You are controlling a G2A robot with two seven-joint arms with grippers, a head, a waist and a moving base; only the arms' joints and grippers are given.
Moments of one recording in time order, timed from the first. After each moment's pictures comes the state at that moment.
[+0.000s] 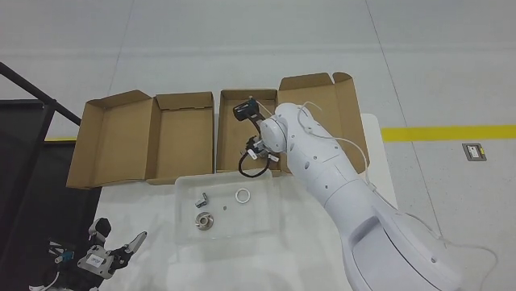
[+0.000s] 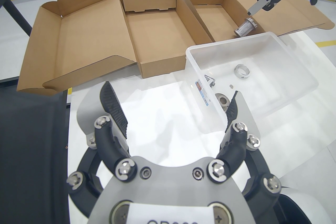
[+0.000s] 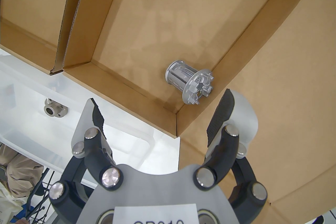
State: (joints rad) left arm 1.87 -1.13 -1.92 -1.83 1.09 -0.47 0.14; right arm 0.00 -1.83 0.65 -0.26 -0.81 -0.12 0.88
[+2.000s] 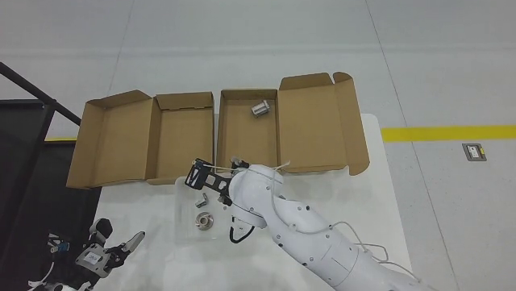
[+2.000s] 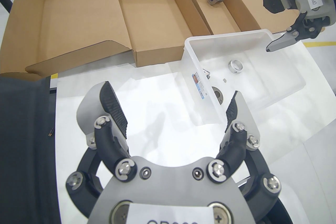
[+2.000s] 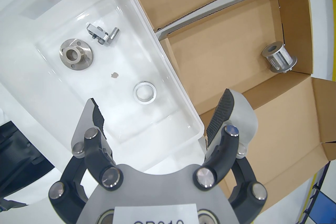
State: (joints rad) left arm 1.85 -1.12 -1.96 -1.82 0.93 -0.54 -0.05; right arm -0.50 -1.64 0.65 -1.27 -1.39 -0.27 1.13
